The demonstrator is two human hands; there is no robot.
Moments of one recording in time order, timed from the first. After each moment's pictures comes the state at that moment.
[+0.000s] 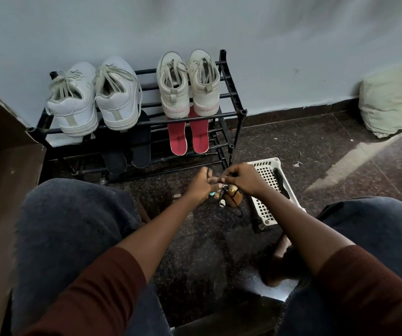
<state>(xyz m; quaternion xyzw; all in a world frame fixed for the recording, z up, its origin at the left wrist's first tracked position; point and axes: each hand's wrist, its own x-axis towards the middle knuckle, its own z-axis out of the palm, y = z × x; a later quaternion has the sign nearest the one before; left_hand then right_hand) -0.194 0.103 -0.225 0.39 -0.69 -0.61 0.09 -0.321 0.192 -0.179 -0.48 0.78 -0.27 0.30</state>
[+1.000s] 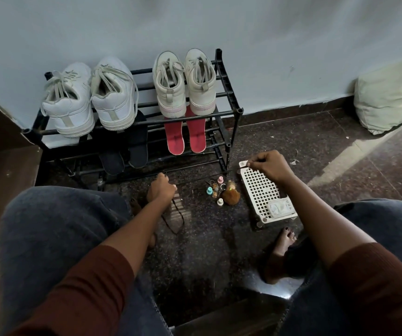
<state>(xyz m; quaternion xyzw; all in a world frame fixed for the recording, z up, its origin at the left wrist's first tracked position) -0.136 0.059 -0.236 0.64 -0.69 -0.34 0.01 -0.373 0.219 -0.164 -0.37 0.83 -0.33 0.26</state>
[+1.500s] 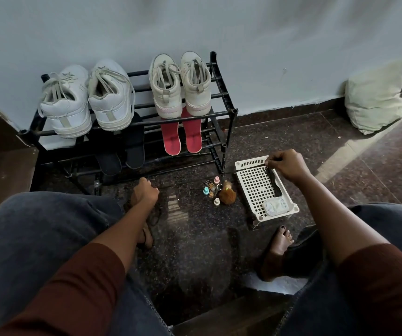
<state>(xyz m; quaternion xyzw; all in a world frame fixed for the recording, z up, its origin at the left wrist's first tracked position) -0.105 0.046 -0.246 0.69 -0.65 -0.33 0.04 -0.400 0.253 -0.152 -0.33 0.89 -0.26 0.20</state>
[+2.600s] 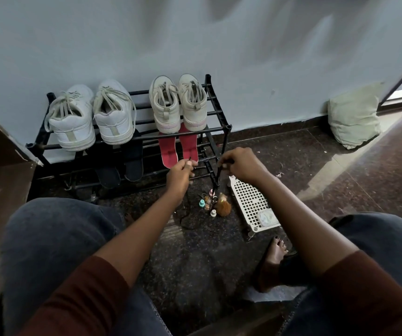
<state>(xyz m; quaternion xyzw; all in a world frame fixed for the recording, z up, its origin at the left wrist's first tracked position) -0.176 0.094 -0.161 0.44 -0.62 -0.59 0.26 -0.304 0.200 -0.079 -0.51 0.82 -0.21 0.16</state>
